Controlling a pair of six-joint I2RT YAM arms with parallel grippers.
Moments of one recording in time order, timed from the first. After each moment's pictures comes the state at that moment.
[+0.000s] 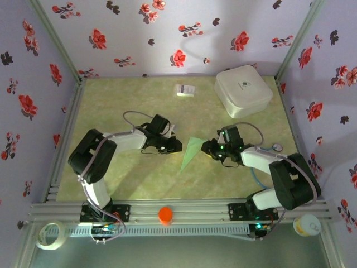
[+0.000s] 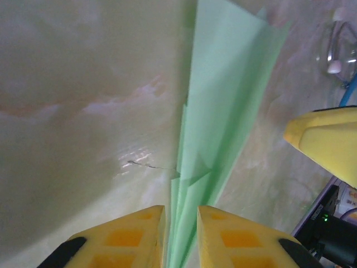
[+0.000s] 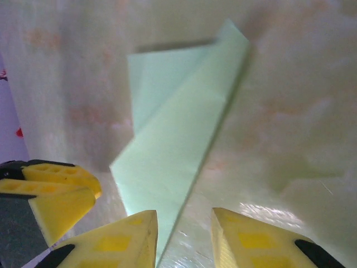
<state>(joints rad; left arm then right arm) -0.68 1.80 0.99 -0.21 0.54 -0.66 0.41 1.40 0.51 0.01 -0.50 0.90</state>
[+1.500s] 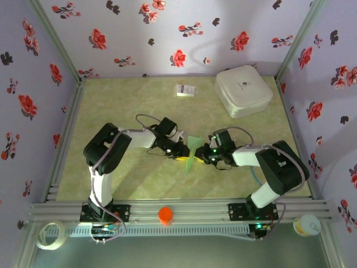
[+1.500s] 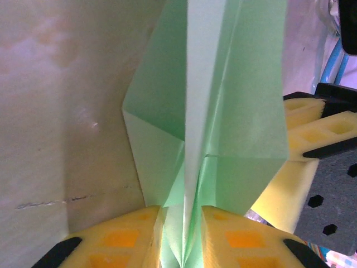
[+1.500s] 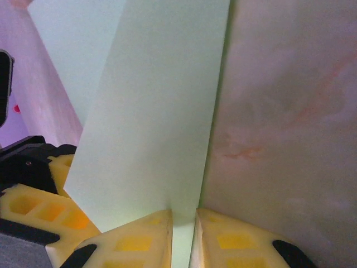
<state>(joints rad) -0.72 1.96 1.07 -0.19 0.74 -0.64 0.50 1.57 0.50 0.18 -0.56 0.98</state>
